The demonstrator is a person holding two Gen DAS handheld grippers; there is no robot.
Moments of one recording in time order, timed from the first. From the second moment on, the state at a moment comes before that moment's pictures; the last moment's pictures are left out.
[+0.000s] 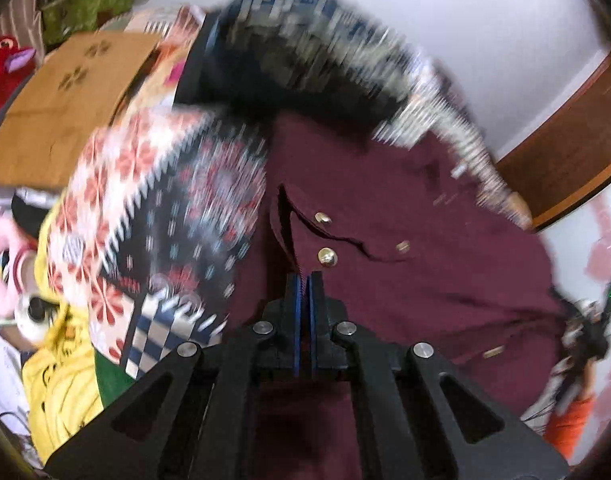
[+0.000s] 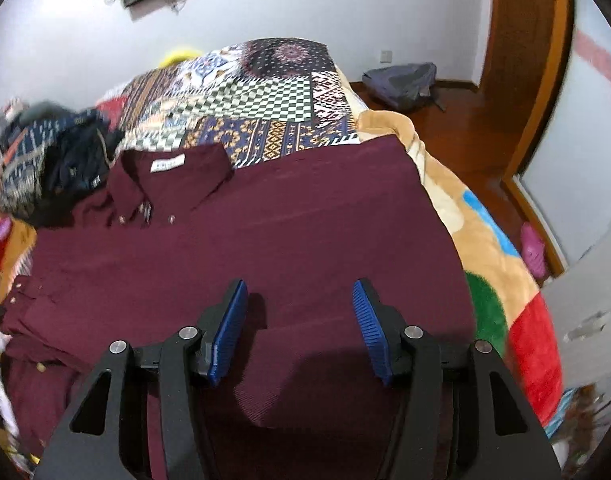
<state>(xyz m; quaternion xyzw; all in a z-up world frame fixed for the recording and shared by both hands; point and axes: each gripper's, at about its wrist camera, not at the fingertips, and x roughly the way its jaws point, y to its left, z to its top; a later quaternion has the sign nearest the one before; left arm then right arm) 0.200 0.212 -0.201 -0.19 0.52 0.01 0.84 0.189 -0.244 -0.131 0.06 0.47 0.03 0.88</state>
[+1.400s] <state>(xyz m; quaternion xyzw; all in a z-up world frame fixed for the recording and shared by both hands) 0.121 0.176 -0.221 -0.13 0.56 0.04 0.82 0.087 -0.308 -0.151 0.16 0.54 0.04 0.83</state>
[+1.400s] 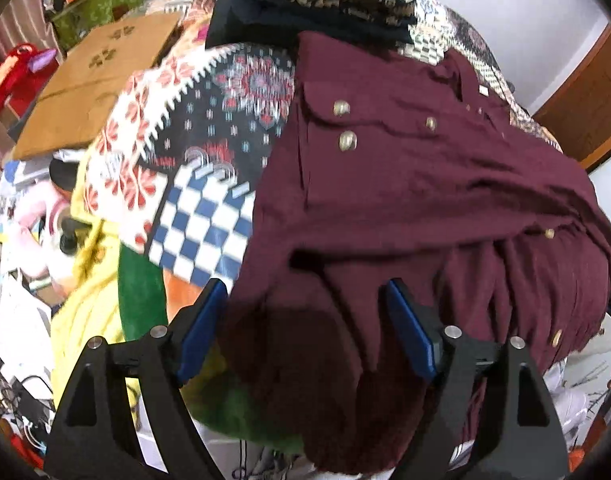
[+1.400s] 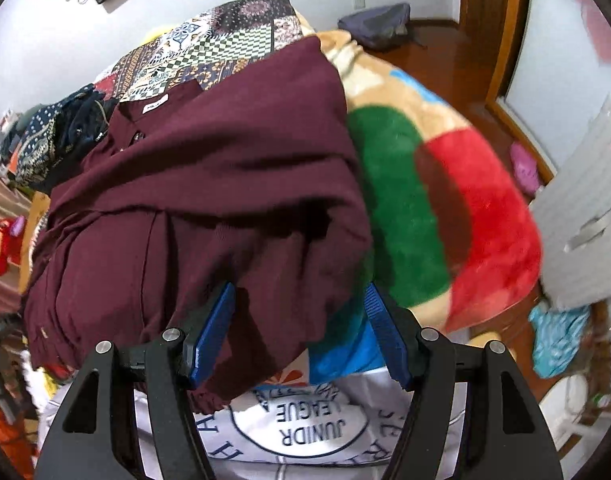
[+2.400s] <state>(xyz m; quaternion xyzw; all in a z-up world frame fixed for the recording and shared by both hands) 0.137 0.199 -0.140 -0.28 0.44 -0.09 0.85 0.132 -0.272 -0.071 0.18 0.38 0.13 0.90</state>
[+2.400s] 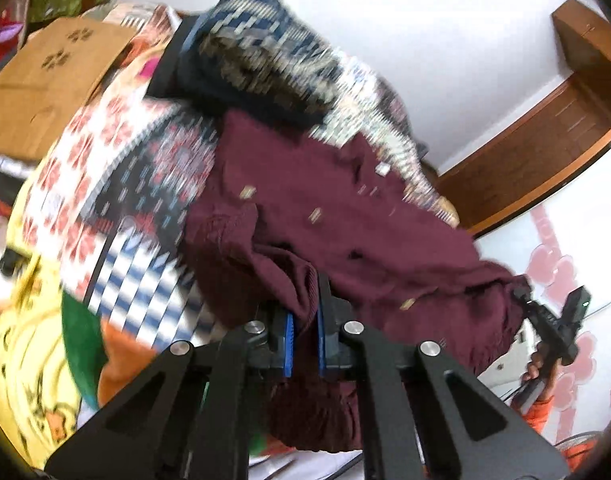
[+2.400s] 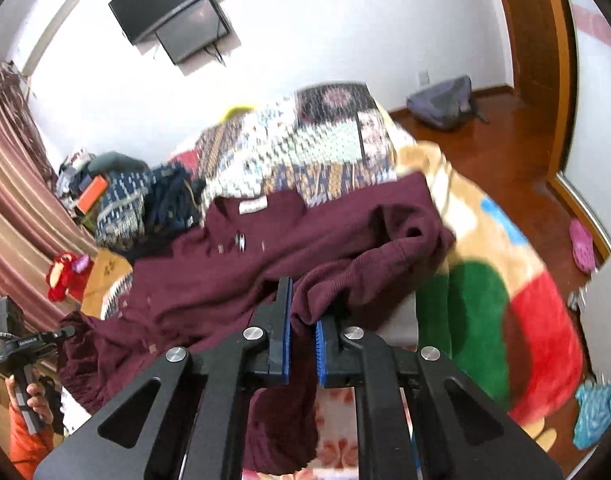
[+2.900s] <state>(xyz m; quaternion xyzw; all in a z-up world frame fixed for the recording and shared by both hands) 0.285 0.222 -0.193 -0.26 0.46 0.02 0.85 0.246 -0.274 -0.126 0.18 0.42 0.07 0.89</state>
